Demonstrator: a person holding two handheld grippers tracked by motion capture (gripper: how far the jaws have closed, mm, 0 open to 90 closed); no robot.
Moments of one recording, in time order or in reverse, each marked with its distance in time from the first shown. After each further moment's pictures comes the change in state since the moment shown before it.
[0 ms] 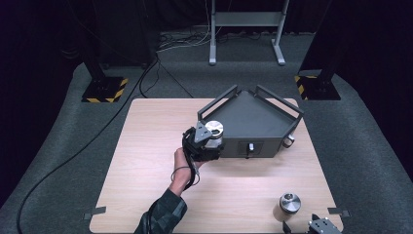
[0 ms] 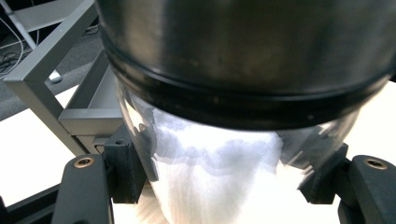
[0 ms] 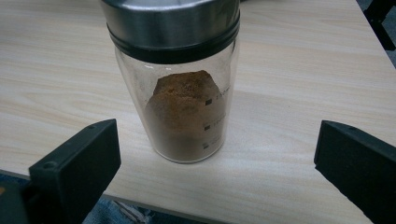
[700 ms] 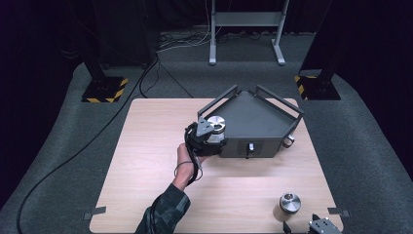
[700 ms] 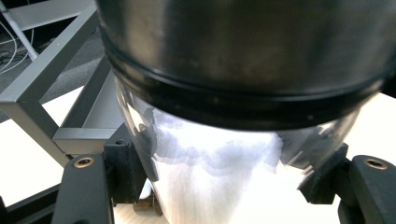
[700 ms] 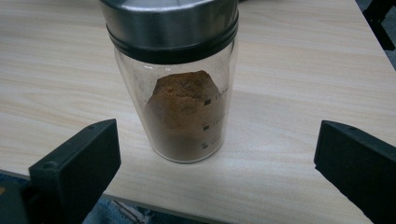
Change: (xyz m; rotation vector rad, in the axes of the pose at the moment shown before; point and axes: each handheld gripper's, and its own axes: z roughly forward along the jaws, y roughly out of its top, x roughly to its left) left arm 0.007 0.008 0.010 -0.013 -0.015 -0.033; right arm 0.000 0.000 0.000 0.001 -0.001 0.000
